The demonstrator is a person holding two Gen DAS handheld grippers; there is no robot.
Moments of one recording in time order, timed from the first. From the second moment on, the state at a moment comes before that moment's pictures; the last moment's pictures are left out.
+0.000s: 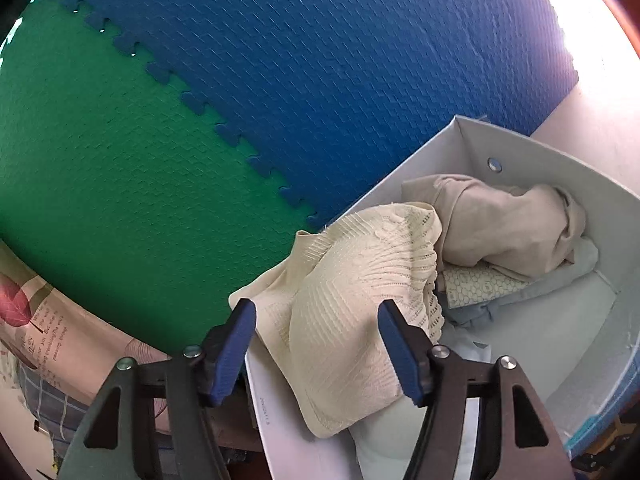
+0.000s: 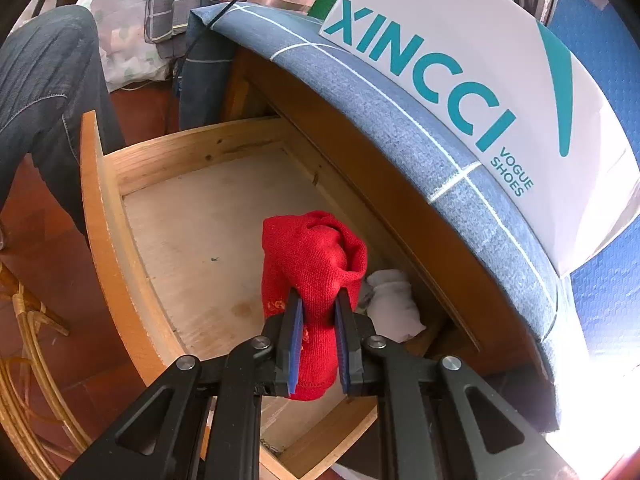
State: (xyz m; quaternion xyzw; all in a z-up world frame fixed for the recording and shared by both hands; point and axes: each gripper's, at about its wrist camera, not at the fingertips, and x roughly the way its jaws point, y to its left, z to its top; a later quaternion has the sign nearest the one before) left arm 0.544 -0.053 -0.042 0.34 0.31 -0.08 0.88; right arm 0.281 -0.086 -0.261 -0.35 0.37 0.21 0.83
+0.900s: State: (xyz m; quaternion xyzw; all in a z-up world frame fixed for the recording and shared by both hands) left arm 0.471 0.102 -0.038 0.27 0.29 0.05 0.92; right arm 0.284 -0.081 -0.269 -0.37 0.38 0.21 0.82
